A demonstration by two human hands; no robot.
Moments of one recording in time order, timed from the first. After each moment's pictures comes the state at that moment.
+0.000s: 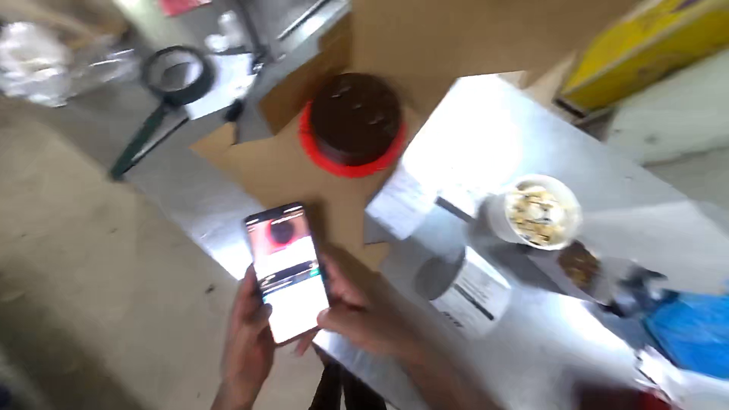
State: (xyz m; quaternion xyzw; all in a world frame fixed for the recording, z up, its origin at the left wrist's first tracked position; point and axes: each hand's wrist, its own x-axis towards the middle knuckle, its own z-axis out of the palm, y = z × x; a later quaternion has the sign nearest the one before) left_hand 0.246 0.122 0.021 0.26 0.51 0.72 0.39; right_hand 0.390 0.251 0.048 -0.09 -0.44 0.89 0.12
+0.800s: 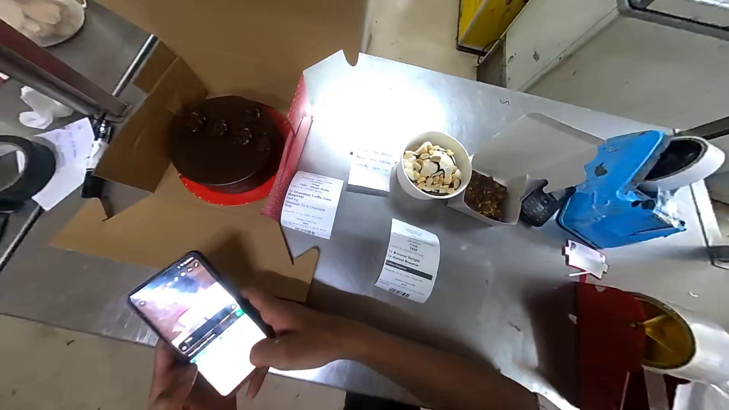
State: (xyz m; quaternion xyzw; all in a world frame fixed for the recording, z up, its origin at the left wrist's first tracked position) left_hand 0.238 0.123 0.023 0.26 0.53 0.73 0.34; right_hand 0.387 0.252 0.047 -0.12 -0.46 0.87 0.13
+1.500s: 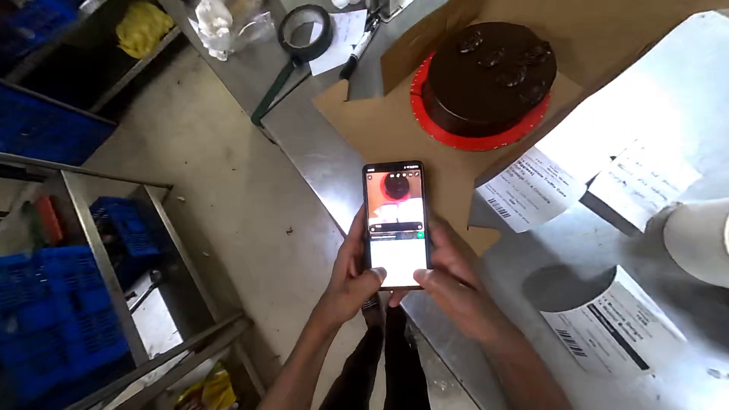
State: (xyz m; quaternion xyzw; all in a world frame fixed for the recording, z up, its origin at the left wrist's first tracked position) left_hand 0.240 0.119 0.024 0.29 0.50 0.68 0.46; right_hand 0.386 0.250 0.028 -0.12 -0.43 0.89 0.12
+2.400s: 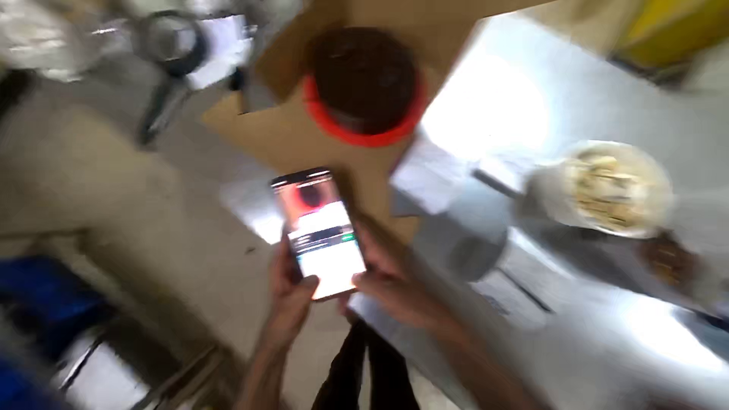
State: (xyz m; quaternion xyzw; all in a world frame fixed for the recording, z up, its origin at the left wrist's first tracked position) left_hand 0.250 0.118 0.023 0.28 0.54 0.70 0.38; right_hand 0.394 0.248 0.042 -0.15 -0.46 0.87 0.11
